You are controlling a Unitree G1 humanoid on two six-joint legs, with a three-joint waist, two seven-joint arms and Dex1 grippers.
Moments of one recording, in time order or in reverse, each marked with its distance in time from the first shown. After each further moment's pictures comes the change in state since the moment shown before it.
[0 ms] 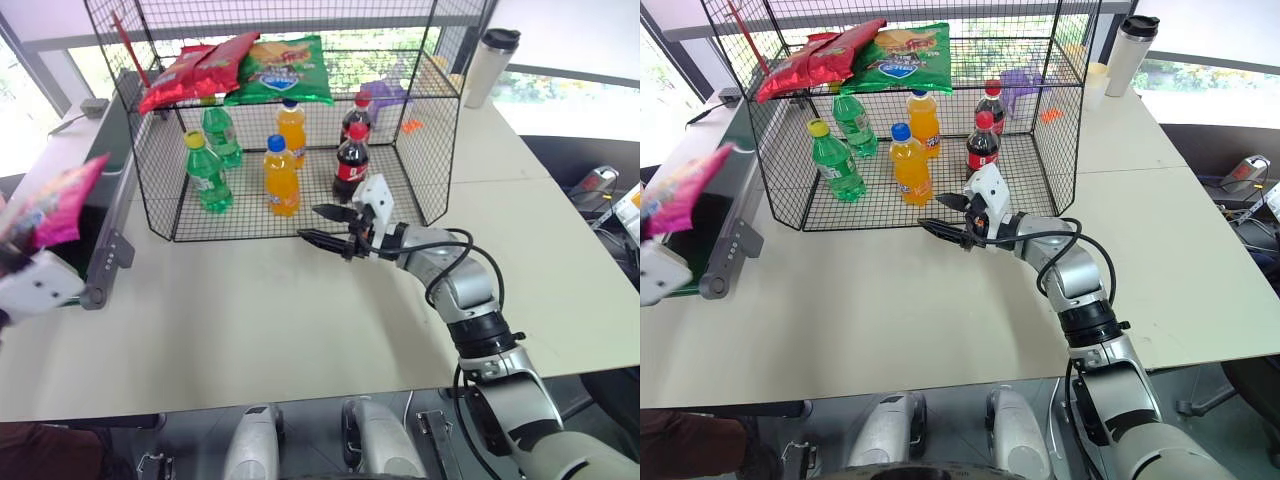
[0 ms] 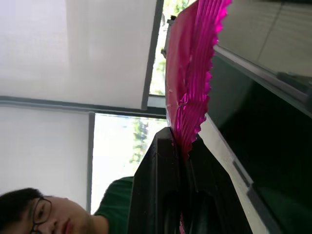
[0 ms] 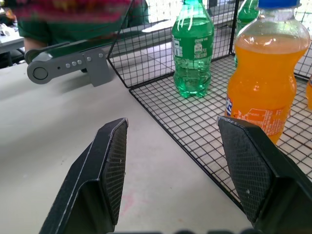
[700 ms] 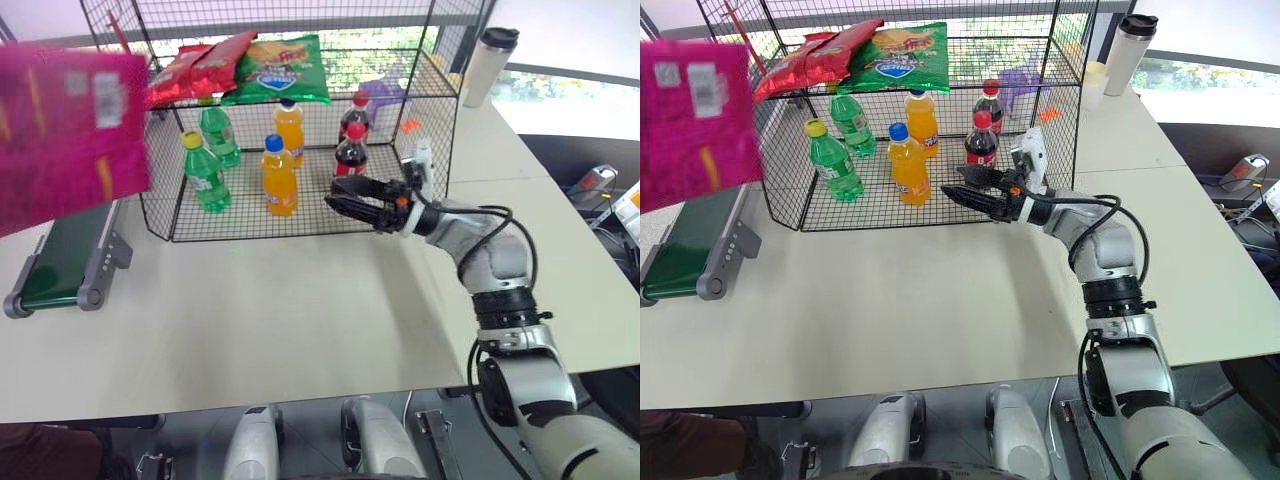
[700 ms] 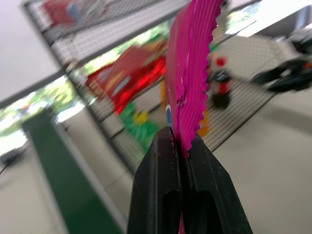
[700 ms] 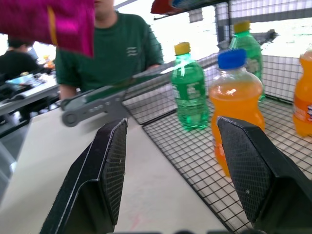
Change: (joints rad) left arm -0.477 0.486 0.554 0.081 -1.026 1.205 -0.784; right arm -0.116 -0.106 -0.165 0.056 0.211 0.130 0.216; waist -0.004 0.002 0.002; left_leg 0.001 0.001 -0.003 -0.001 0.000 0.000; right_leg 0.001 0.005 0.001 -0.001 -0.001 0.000
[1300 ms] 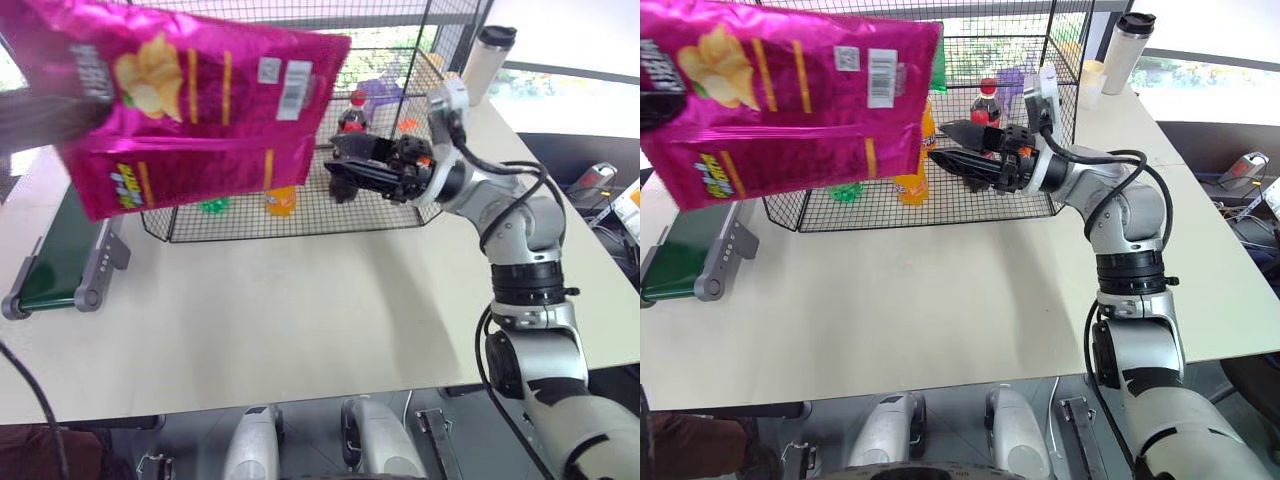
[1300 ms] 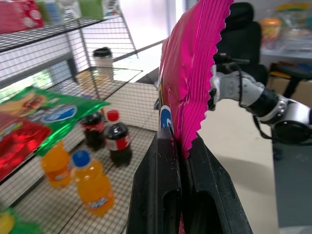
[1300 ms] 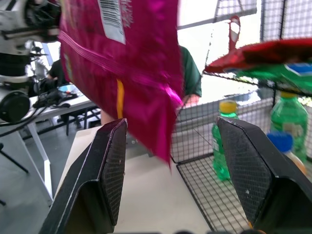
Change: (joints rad) left arm -0.445 -0.183 -0.721 0.078 -0.347 -0.222 0.207; right arm -0.149 -0.002 -0.026 -0.068 0.108 0.099 0.051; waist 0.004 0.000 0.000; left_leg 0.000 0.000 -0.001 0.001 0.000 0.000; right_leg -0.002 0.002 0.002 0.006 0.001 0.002
